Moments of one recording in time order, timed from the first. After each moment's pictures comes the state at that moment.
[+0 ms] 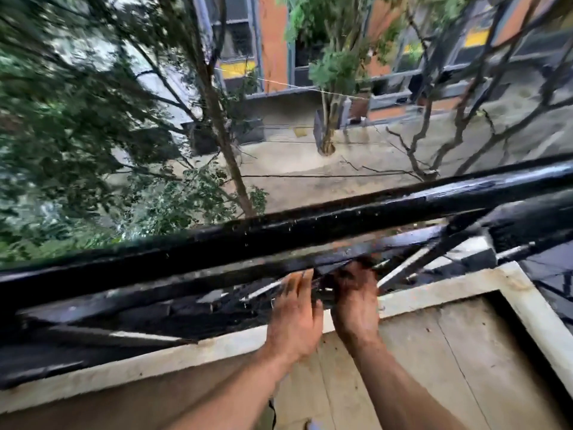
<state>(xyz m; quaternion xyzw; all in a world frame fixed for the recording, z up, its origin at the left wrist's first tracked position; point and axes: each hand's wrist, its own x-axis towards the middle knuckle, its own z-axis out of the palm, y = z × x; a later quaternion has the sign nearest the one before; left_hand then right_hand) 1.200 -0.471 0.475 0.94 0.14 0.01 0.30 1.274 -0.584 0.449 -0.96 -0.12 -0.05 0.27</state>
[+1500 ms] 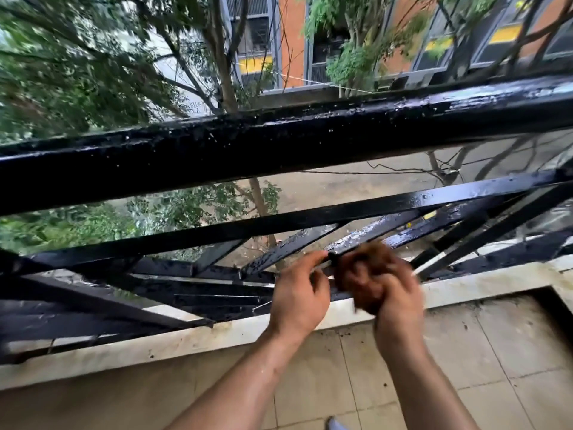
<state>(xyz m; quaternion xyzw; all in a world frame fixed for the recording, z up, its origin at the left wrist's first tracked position) 1.162 -0.413 0.427 0.86 0.19 0.15 0.45 1.212 -0.538 0.444 -0.57 0.15 0.12 0.80</state>
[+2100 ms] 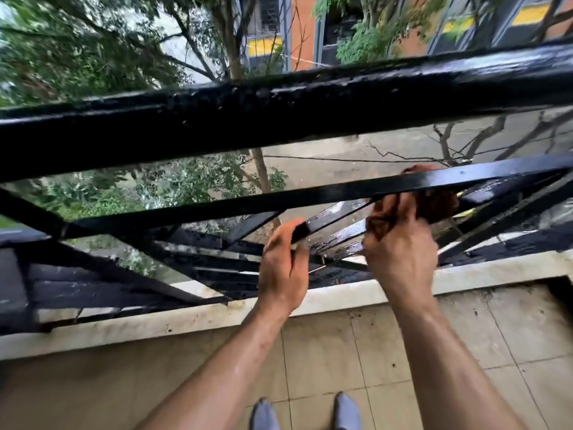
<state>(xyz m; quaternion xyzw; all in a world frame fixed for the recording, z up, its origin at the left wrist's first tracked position) 1.125 -0.360 0.413 0.83 0.21 0.20 0.47 1.232 -0.514 0.468 -0.97 -0.01 -0.04 0.23</state>
